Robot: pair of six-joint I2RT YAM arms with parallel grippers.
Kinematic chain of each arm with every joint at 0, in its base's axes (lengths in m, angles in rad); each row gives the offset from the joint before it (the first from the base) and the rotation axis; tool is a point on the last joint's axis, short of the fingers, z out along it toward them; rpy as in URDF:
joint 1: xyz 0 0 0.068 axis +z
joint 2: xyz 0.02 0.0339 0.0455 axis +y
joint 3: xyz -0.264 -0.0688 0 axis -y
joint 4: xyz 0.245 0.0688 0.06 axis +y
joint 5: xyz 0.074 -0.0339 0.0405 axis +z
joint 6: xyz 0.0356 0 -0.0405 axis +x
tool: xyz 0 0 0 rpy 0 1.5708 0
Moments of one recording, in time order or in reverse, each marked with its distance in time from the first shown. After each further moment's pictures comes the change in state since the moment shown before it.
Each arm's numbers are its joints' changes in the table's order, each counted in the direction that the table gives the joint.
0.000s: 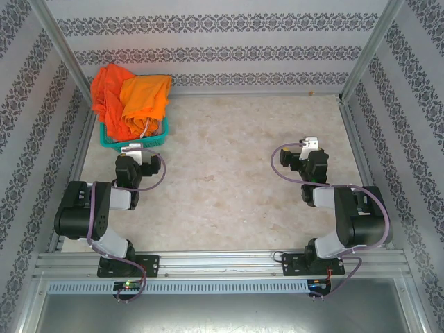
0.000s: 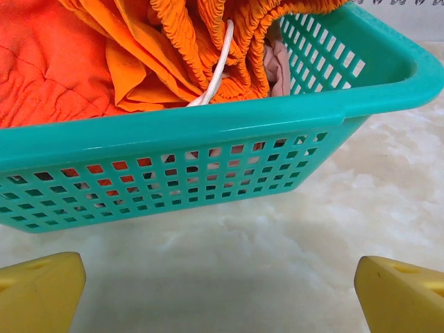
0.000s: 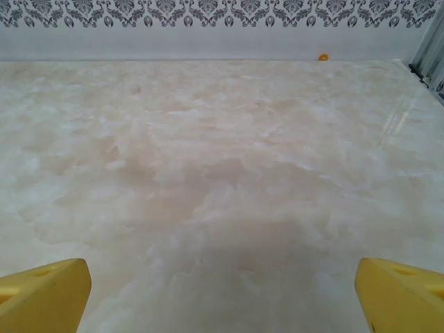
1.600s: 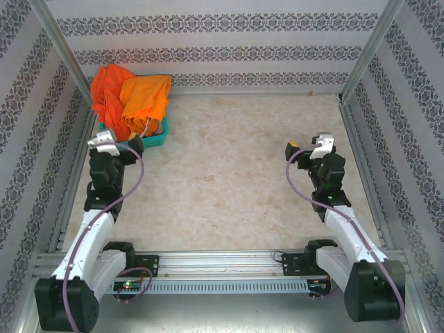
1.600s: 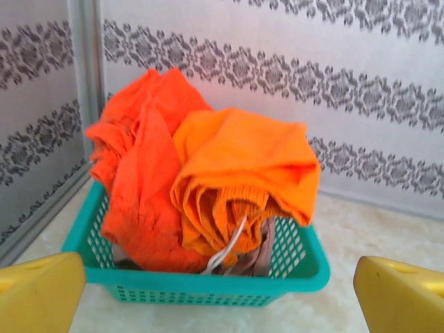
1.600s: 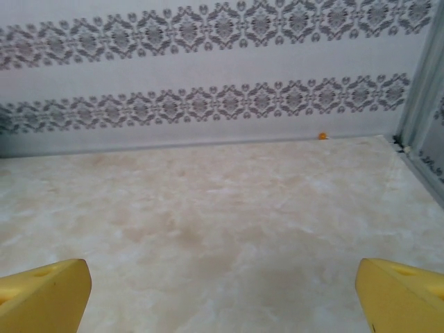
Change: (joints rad) left arm -0.012 -0.731 0.212 0.714 0.146 -0.183; right arm 0.019 -0.581 0.034 0.463 0.049 0.090
